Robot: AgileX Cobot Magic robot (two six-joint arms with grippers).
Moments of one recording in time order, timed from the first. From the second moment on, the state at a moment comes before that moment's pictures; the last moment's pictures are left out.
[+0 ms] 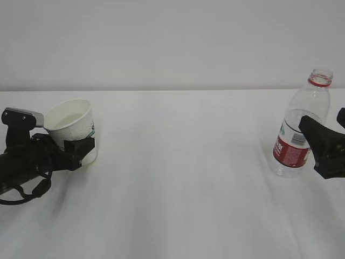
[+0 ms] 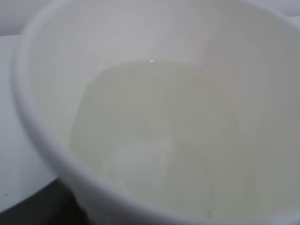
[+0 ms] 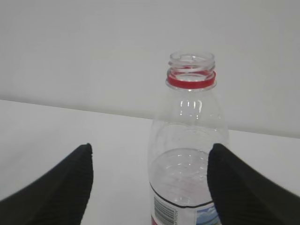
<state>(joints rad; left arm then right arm) -0.12 2.09 -0.58 0.41 -1.11 -0.25 0.08 1.45 -0.13 -0.19 -1.15 0.05</state>
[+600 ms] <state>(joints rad) -0.12 2.09 -0.58 0.40 -1.11 -0.25 0.08 1.45 -0.13 -0.19 -1.15 0.05</state>
